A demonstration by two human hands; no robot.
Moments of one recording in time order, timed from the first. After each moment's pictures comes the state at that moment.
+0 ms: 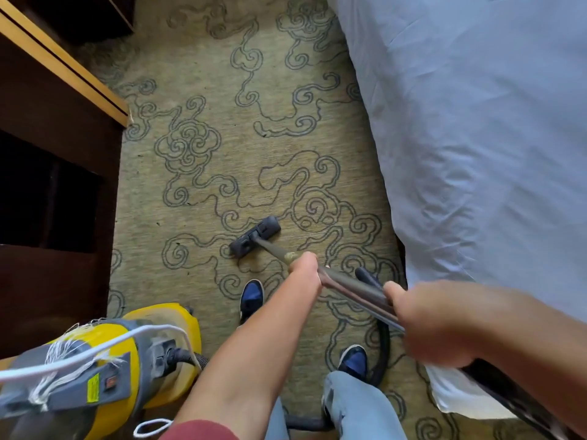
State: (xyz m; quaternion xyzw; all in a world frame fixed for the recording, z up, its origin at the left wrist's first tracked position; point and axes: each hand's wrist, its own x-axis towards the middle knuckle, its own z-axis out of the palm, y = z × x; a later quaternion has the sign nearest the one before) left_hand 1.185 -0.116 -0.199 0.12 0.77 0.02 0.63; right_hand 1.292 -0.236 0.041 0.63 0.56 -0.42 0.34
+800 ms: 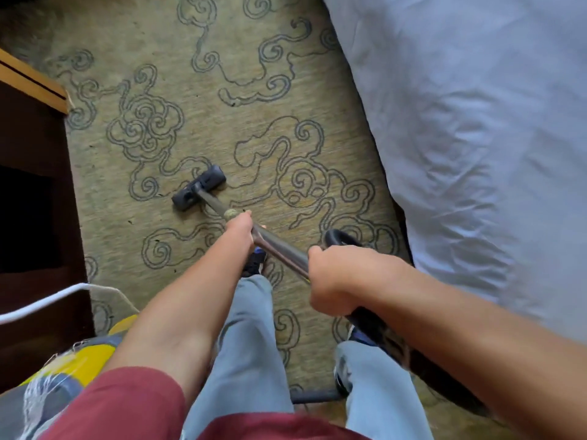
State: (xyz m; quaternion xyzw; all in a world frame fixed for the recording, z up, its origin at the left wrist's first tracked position) left_hand 1.123 0.026 -0.288 0.19 0.77 0.02 0.60; right_hand 1.235 -0.136 -0.053 0.69 0.50 -0.49 0.18
